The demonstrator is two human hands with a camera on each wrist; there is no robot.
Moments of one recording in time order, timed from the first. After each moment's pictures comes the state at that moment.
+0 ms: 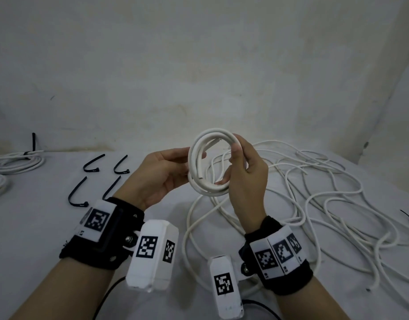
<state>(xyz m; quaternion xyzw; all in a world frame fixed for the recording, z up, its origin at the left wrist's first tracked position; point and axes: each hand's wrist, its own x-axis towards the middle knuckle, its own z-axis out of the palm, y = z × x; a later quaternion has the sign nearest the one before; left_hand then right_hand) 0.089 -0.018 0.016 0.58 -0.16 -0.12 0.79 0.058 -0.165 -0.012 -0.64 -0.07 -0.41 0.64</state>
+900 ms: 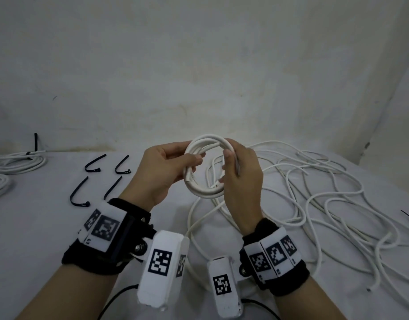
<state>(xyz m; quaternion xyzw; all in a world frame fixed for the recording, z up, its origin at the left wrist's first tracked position) 0.077 -0.025 0.023 0.65 -0.15 0.01 0.74 0.067 -0.165 -0.023 -0.74 -0.08 -0.47 0.48</state>
